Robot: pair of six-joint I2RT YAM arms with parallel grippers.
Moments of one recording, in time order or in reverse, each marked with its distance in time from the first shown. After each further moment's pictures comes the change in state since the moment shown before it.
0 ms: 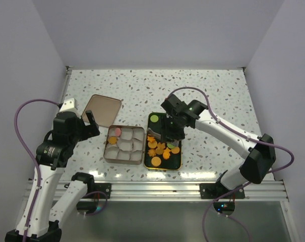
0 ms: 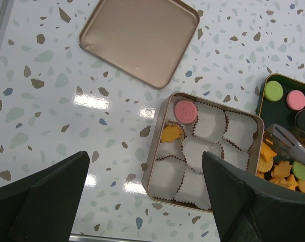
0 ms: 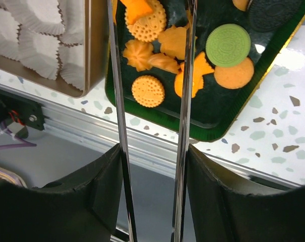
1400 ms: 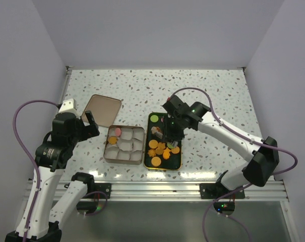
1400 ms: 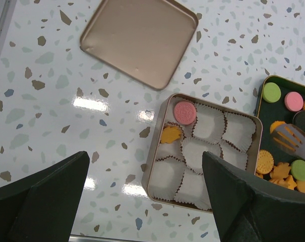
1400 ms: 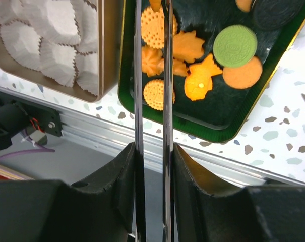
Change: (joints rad) left arm -0.001 -0.015 0.000 0.000 -0.002 -0.001; right arm 0.006 -0.039 -0.045 0.054 -0.012 0.082
